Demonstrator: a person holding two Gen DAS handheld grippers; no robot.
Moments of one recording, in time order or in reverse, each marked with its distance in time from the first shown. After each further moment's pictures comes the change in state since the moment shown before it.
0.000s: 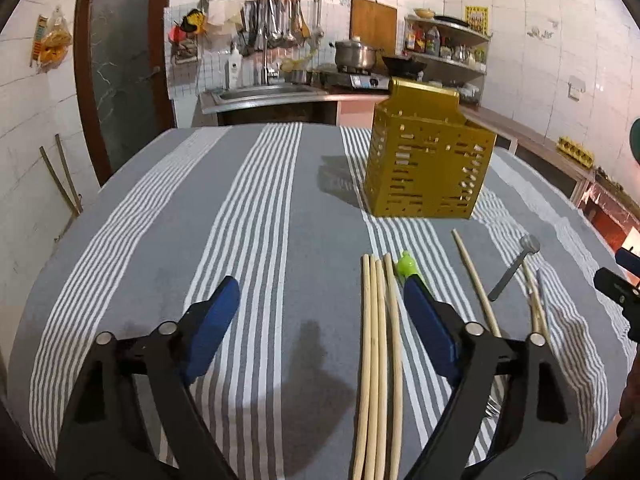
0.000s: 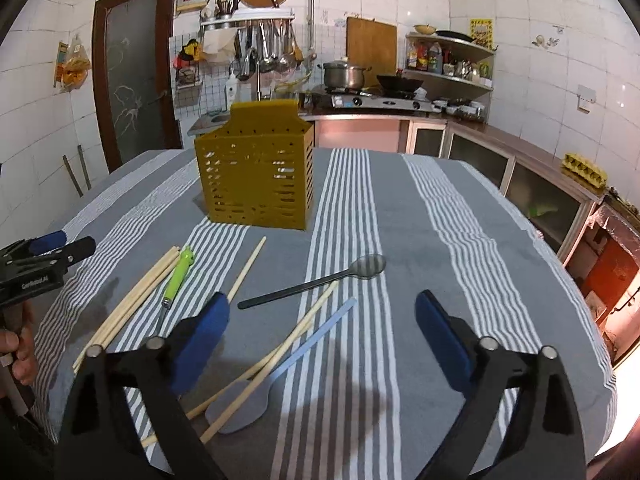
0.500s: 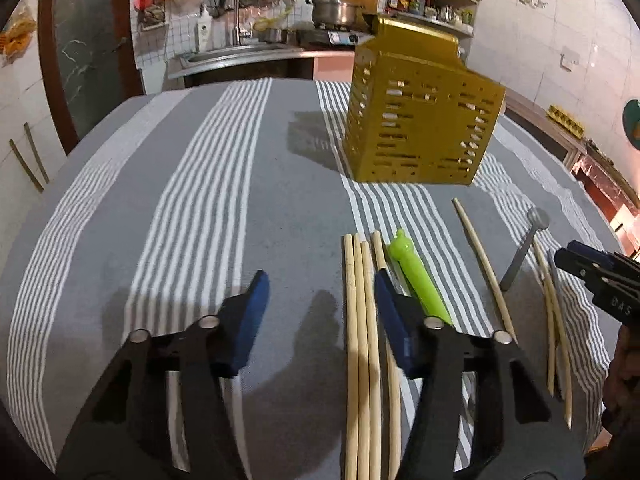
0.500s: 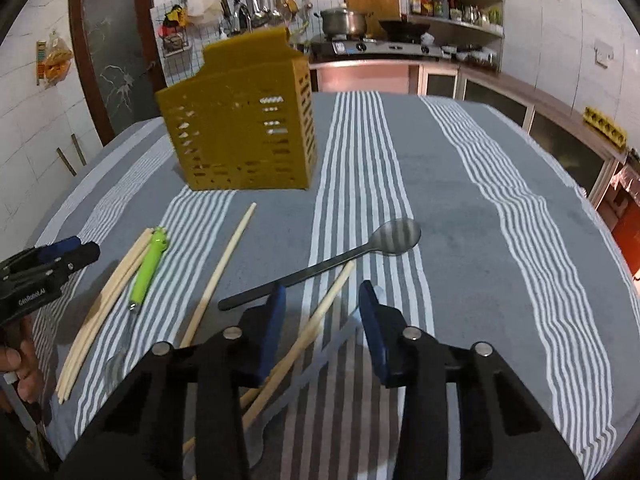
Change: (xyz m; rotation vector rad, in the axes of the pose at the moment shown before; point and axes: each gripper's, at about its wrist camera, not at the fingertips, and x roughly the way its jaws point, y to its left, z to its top) left arm 0.061 -0.012 0.005 0.029 0.148 -0.071; right arm 0.084 -0.003 0.002 0.076 0.180 0.044
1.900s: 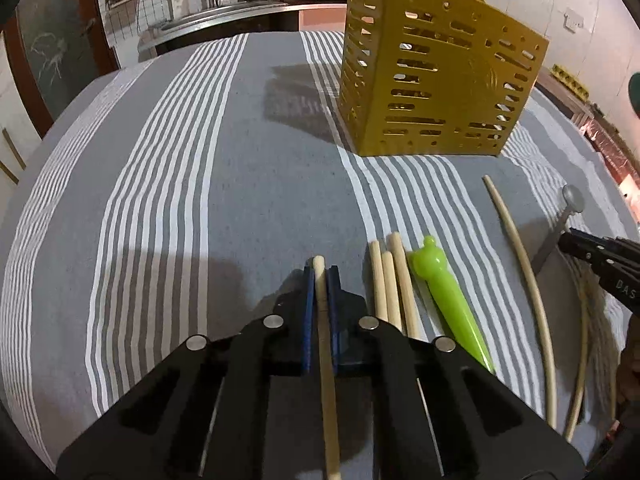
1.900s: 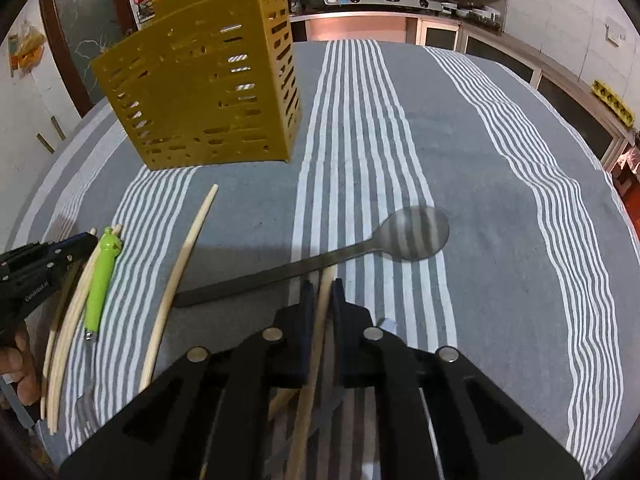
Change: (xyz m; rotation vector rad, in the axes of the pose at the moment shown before) left arm 0.063 0.000 0.027 0.043 0.174 -0.025; right arm 0.047 -0.003 0.018 0.020 0.162 -0.014
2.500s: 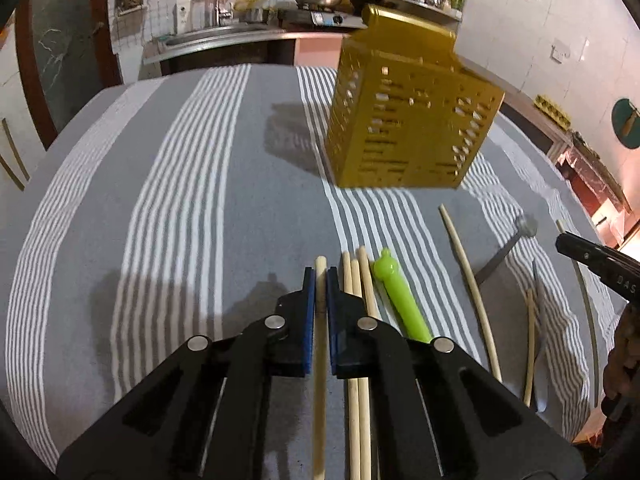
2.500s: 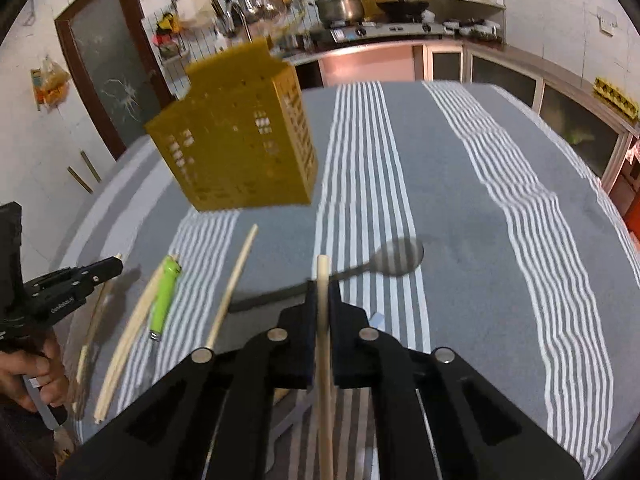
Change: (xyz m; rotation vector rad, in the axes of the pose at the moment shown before) left arm -0.054 -0.001 -0.007 -0.040 -0.104 -0.055; right arm -0.063 -0.014 0.003 0.041 -0.151 0.132
